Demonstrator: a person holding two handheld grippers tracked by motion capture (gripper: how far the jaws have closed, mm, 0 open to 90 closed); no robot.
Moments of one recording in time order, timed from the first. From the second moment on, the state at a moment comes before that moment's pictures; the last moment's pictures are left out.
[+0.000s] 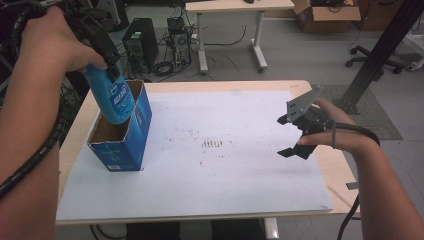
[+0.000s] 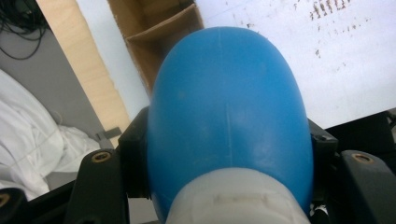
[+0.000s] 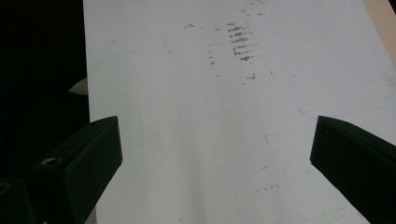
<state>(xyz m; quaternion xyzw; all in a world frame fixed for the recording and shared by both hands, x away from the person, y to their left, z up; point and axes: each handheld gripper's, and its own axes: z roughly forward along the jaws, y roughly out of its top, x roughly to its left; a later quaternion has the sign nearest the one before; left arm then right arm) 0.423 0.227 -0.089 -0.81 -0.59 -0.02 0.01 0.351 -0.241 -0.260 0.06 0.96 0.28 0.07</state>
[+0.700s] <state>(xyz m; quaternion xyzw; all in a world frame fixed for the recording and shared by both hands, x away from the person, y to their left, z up) 0.436 0.260 -0.104 -0.77 -0.64 -0.01 0.02 0.357 -0.232 -0.249 0.05 0.96 0.25 0.07</state>
